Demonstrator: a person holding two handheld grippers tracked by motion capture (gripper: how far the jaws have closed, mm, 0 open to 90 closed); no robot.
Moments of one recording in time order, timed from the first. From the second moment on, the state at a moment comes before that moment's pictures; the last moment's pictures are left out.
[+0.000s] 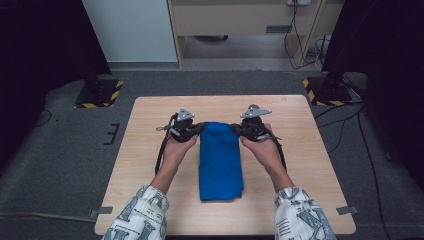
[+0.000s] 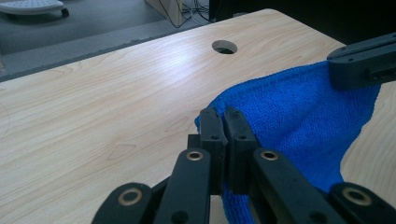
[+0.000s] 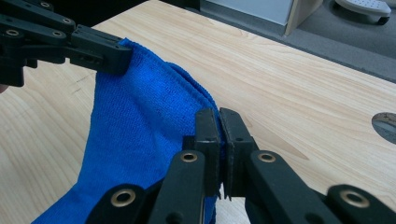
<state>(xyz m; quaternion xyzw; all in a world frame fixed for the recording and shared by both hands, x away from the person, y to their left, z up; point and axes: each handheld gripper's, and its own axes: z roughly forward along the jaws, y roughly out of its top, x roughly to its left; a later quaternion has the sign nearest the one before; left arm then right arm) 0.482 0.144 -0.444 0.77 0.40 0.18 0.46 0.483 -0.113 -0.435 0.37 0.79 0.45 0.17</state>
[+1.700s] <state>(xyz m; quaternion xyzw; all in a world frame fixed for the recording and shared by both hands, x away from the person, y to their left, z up) 0.418 0.154 -0.454 0.78 0.37 0.16 0.49 0.417 -0.127 -0.453 0.34 0.80 0.48 0.15</state>
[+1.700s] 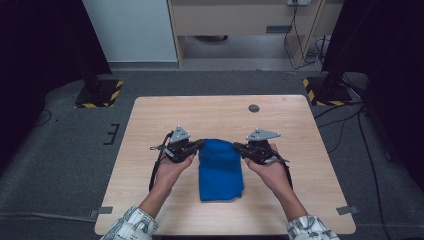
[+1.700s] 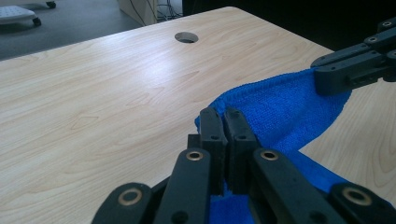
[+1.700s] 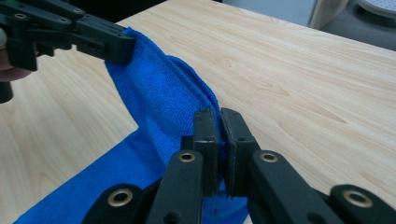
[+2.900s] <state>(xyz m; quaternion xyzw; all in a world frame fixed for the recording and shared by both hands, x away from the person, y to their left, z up) 0.368 0.151 -0.492 0.80 0.35 0.13 0.47 0.373 -0.135 -0.491 0.32 0.82 0.45 0.13</state>
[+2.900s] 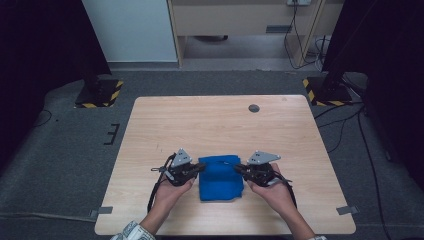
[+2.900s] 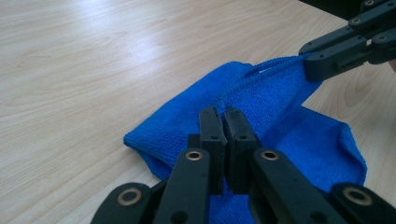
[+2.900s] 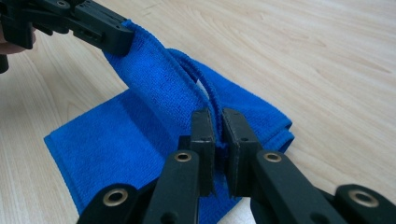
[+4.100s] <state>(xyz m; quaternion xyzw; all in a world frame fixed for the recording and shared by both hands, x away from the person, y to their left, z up) 0.336 0.167 -0.495 0.78 0.37 0.13 0.48 0.339 -0.144 -0.510 0.29 0.85 0.43 0.10</state>
